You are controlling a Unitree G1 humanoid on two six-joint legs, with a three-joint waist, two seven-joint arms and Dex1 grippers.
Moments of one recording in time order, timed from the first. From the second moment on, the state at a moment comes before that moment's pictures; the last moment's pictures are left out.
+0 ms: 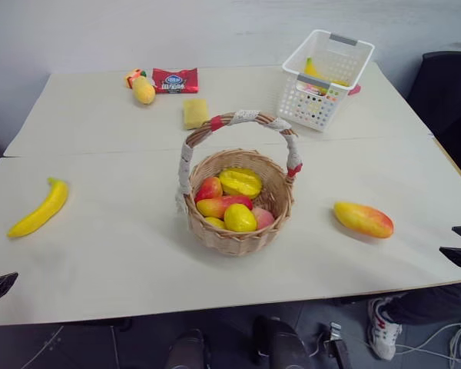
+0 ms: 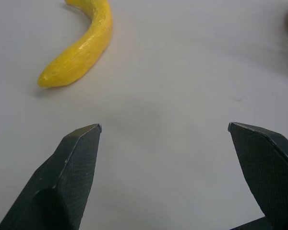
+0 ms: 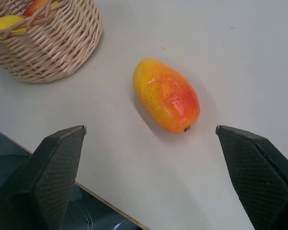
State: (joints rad) left arm 0.54 0.82 1.07 -0.03 -0.67 0.64 -1.02; right arm 0.24 -1.09 -0.76 0.16 0.71 0.56 1.38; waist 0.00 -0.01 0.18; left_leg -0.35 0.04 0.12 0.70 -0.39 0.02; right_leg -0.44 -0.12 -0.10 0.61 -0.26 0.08
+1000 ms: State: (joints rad) left arm 0.18 0.99 0.80 0.13 -0.56 0.57 -0.90; right arm 0.18 -1.07 -0.82 -0.23 0.89 0.81 1.31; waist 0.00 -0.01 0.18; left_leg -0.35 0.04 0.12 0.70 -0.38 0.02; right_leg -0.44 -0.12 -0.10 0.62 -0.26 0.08
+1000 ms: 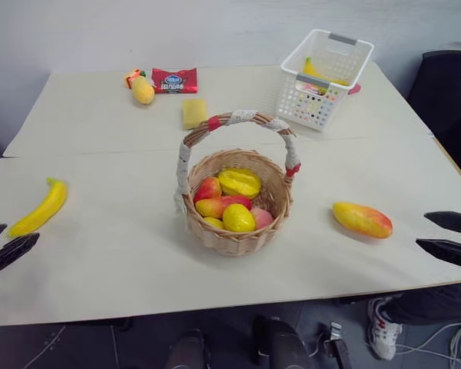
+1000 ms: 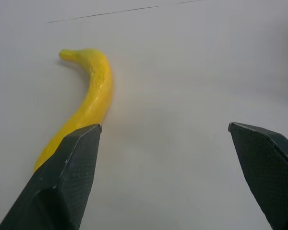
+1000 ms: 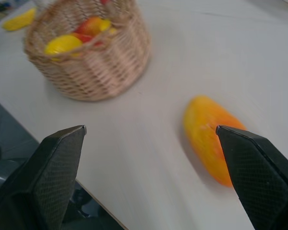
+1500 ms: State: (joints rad) left arm -0.51 1.08 0.22 0.77 -0.18 0.37 -0.84; right arm -0.19 -1.21 -0.71 -0.56 1.36 0.92 1.10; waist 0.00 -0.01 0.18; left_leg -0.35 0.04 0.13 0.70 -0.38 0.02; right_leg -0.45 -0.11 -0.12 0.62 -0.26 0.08
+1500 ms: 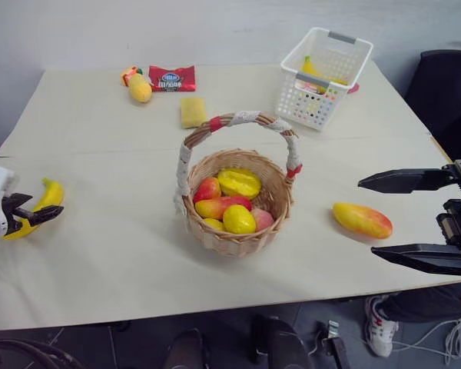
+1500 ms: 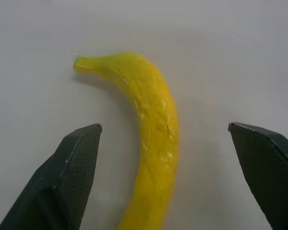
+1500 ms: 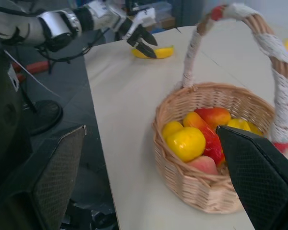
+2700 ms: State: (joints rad) left arm -1.11 0.82 -0.13 0.39 -0.30 0.54 -1.42; right arm -0.14 -1.13 -0.70 -0.62 1.35 0.90 0.94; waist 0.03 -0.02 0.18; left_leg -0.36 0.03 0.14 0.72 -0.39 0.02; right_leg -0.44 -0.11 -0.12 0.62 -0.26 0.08
